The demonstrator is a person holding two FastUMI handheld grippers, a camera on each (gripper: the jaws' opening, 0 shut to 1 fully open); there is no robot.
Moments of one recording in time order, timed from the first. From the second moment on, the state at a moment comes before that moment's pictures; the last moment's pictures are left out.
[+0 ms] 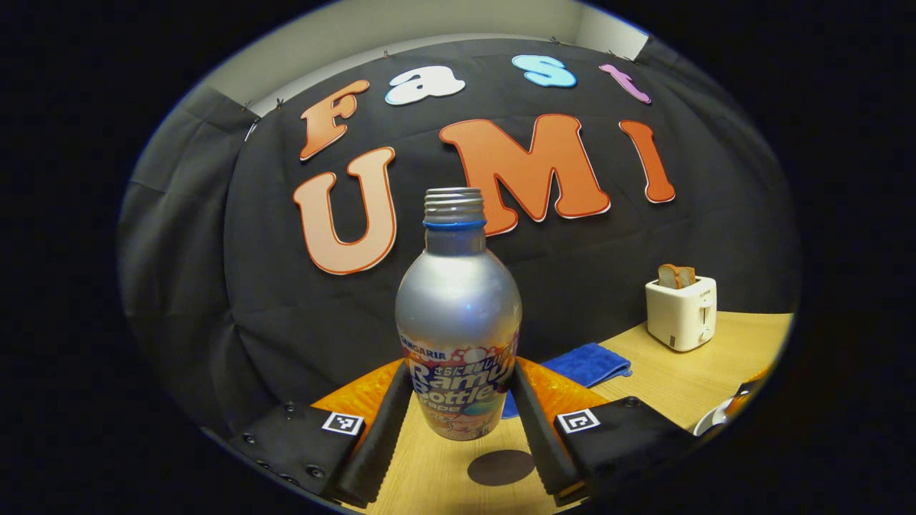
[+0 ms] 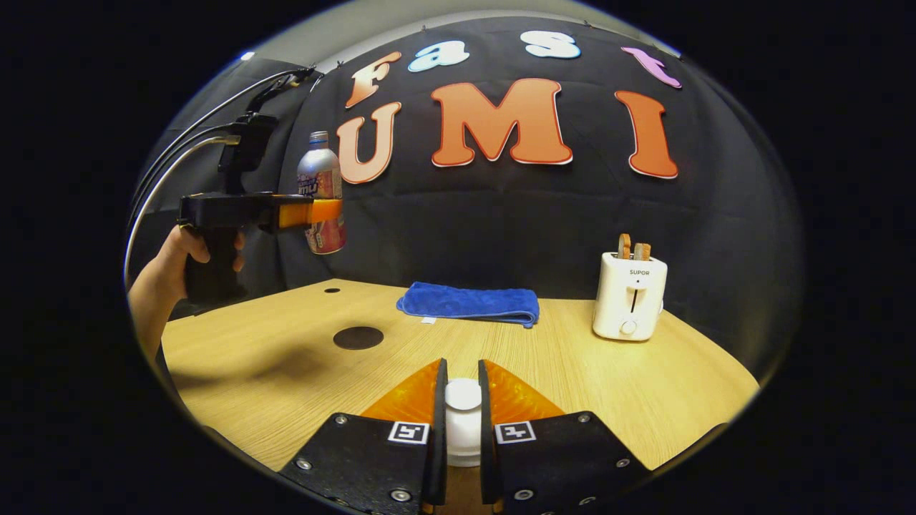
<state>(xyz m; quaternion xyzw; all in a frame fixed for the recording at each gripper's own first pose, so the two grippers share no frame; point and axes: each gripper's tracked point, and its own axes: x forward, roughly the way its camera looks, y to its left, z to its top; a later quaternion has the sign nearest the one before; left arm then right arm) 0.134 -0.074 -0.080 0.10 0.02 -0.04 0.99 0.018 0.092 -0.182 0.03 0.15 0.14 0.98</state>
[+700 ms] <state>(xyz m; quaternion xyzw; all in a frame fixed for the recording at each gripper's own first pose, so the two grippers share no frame) 0.154 -0.070 -0.153 0.00 0.11 -0.04 0.99 0.023 0.095 -0.206 0.03 0.17 0.13 0.98</state>
